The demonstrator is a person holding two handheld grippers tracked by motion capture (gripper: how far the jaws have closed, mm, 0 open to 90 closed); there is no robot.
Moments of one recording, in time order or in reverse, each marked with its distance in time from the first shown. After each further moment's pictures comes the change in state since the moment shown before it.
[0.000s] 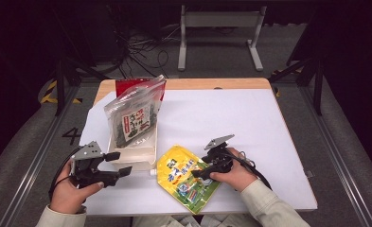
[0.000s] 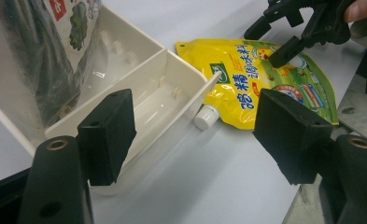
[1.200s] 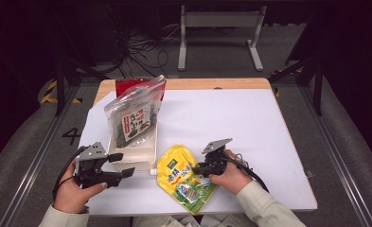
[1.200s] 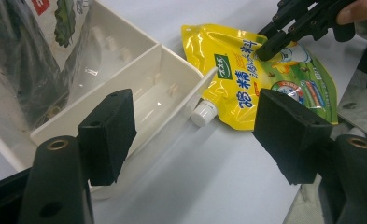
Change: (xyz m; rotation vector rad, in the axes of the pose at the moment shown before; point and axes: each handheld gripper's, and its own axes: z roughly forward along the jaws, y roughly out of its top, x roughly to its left) left arm -0.003 0.000 0.007 0.018 -0.001 0.002; right arm 0.013 -0.002 0.000 -0.021 -0.023 -0.051
